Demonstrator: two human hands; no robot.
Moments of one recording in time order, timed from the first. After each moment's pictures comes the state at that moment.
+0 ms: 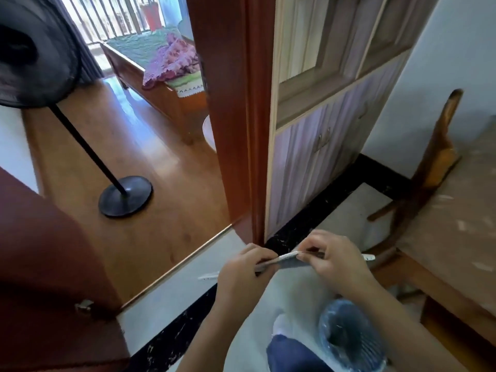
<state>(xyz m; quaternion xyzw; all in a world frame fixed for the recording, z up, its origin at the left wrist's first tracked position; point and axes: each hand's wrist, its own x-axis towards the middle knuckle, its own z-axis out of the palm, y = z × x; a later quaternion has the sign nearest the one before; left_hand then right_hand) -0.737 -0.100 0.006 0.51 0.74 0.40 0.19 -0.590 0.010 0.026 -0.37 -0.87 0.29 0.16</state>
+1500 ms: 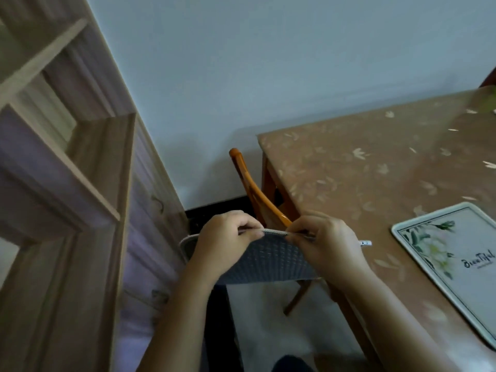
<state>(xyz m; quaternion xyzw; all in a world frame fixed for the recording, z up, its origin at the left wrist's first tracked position) -0.636 0.605 0.064 0.86 0.30 0.21 0.35 -0.496 0.478 0.082 -0.78 -0.53 0.07 0.32</state>
